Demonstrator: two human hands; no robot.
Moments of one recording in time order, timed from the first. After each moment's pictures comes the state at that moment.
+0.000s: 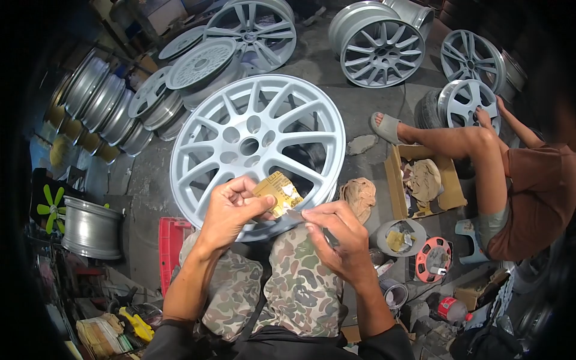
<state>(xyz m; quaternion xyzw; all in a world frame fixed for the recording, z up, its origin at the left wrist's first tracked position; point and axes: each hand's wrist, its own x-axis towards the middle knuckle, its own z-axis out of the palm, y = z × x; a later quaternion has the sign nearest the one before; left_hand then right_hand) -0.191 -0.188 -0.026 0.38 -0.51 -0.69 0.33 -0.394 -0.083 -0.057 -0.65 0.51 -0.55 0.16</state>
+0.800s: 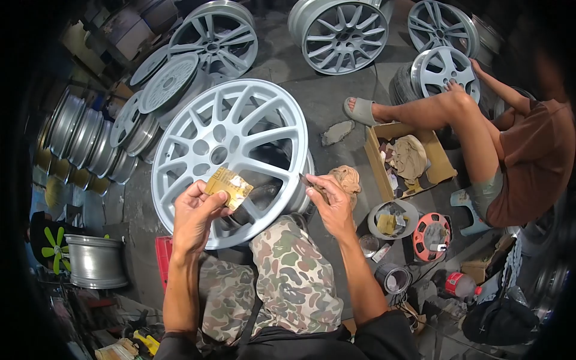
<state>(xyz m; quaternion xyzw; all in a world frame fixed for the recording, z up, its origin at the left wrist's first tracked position) -0.193 -0.193 -0.023 0.42 -0.49 -0.67 0.37 -0.436 -0.110 -0.177 -0.38 0.48 -0.69 0.38</state>
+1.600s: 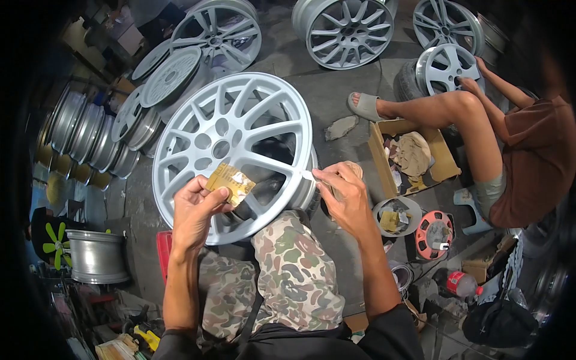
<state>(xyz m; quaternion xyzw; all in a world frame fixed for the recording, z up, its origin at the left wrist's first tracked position) -0.191 -0.194 -0.023 0.43 -0.52 -0.64 0.37 -0.461 -0.105 -0.113 -0.60 0.59 -0.53 0.14</state>
